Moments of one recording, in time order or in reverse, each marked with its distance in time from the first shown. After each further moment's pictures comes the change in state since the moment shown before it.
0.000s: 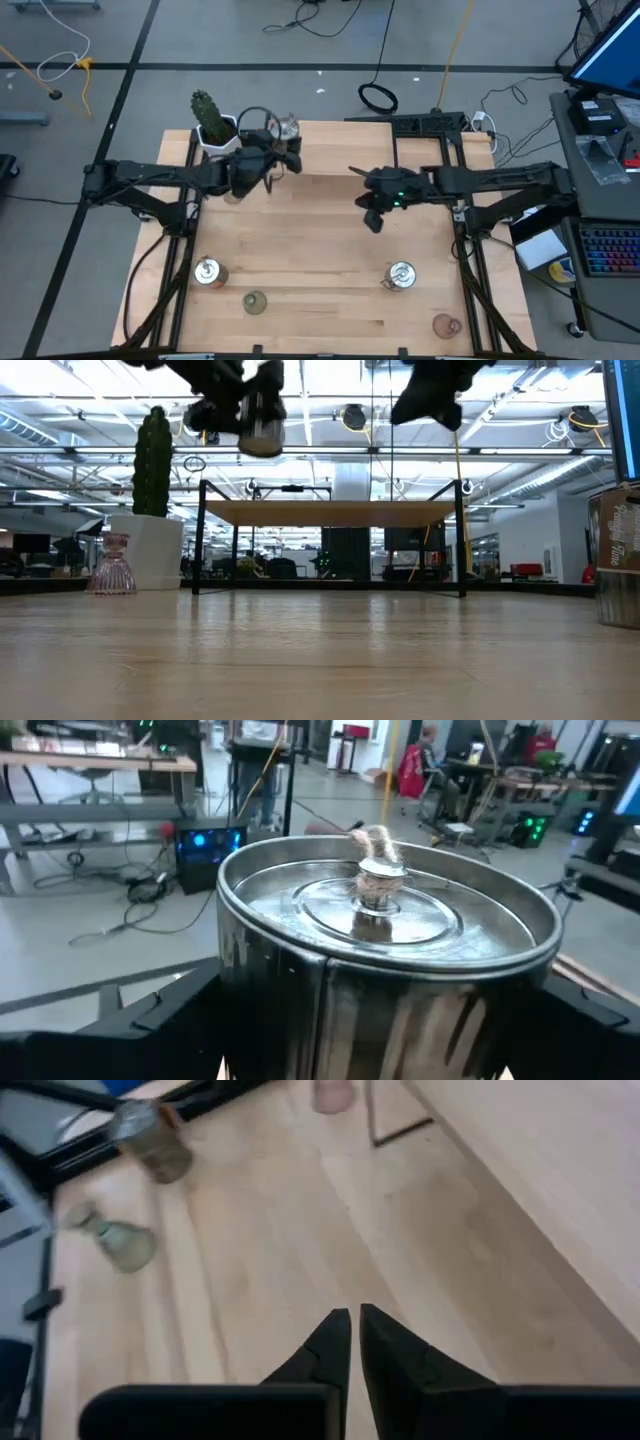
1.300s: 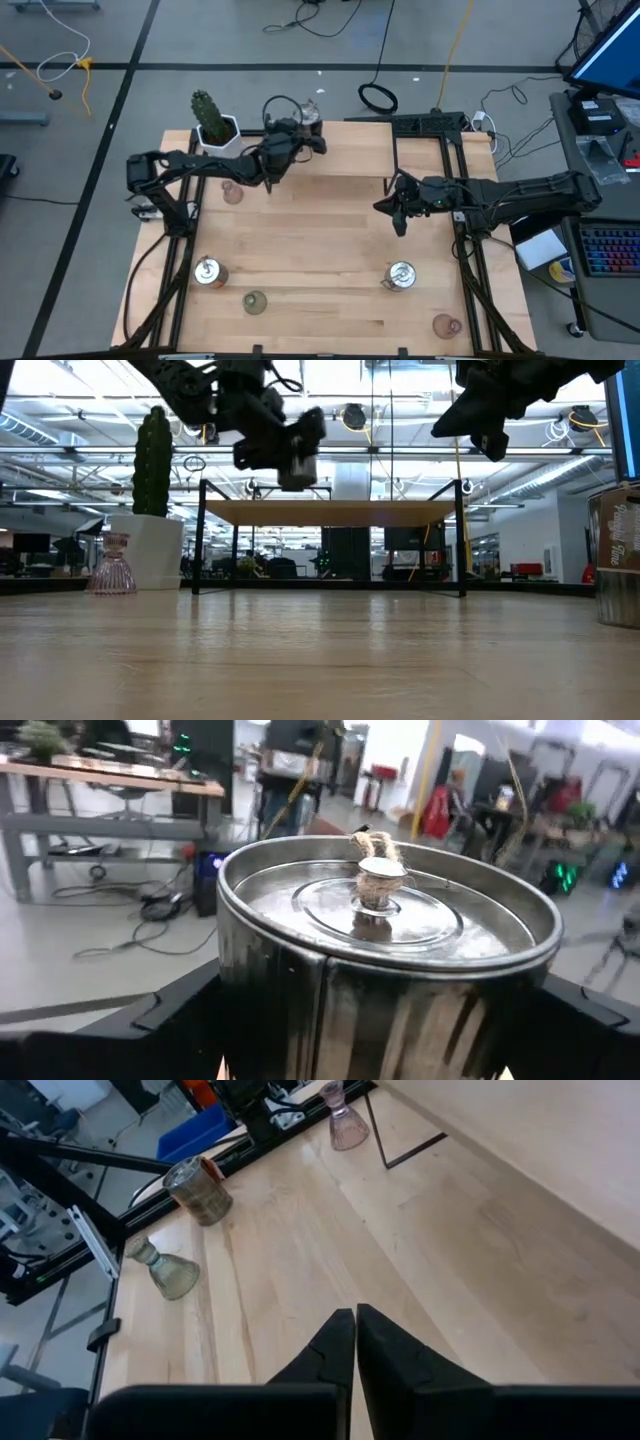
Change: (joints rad) left arm 0.155 0.372 0.095 0.436 0.055 0.096; right arm 0.010 -0.348 -0.437 0.321 -0.001 0.107
